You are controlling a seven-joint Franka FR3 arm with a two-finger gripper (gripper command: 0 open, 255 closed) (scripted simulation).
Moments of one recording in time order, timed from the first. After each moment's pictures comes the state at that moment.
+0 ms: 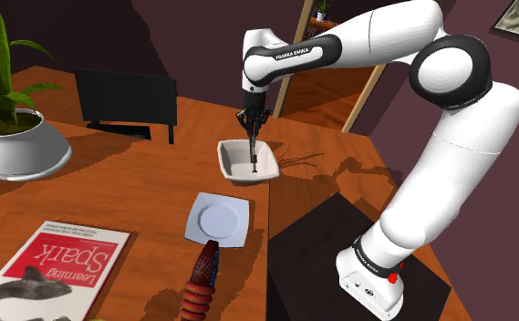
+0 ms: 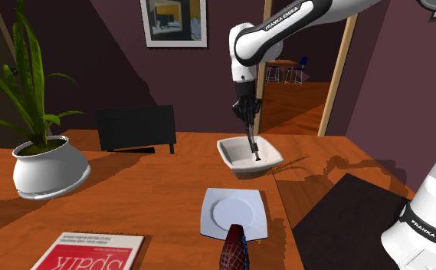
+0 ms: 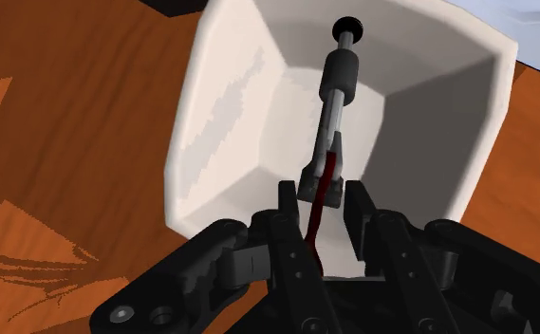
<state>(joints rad) -0.11 0.22 0.26 -1.90 -0.08 1.94 0.35</state>
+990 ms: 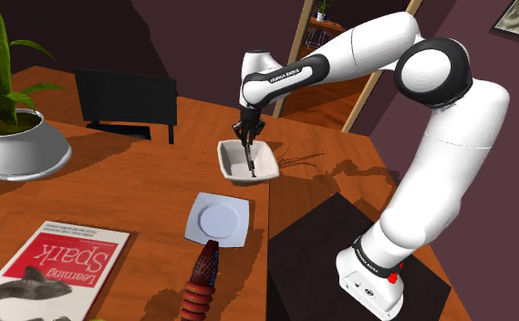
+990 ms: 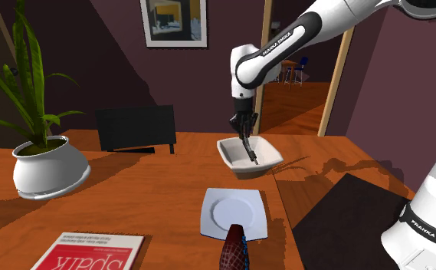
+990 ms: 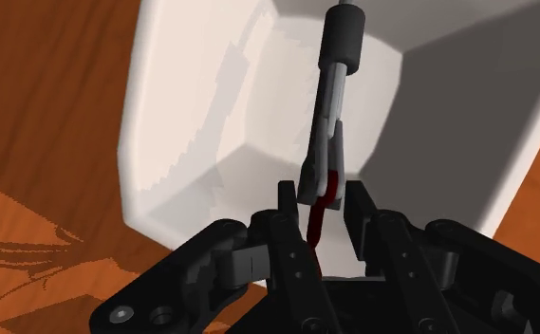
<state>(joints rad) -0.11 0.29 0.24 -1.98 -0.11 2.17 0.36</state>
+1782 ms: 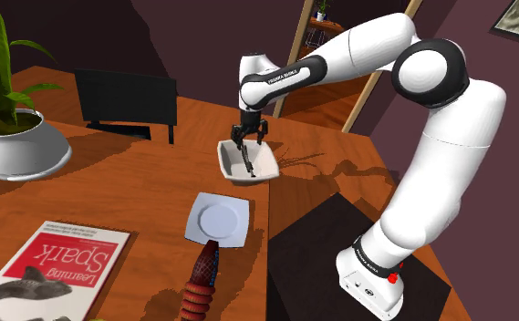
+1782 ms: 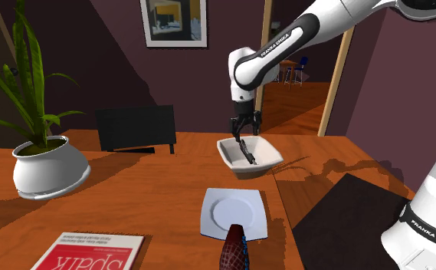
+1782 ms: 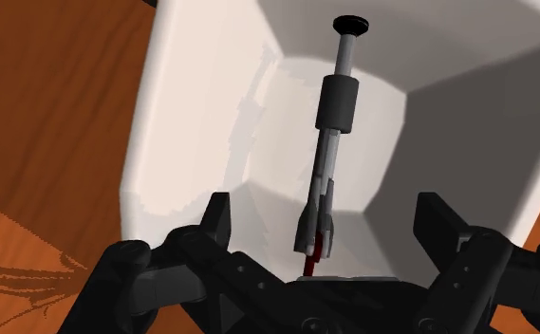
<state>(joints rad) -0.10 0.31 0.24 -1.97 -0.11 2.10 0.37</state>
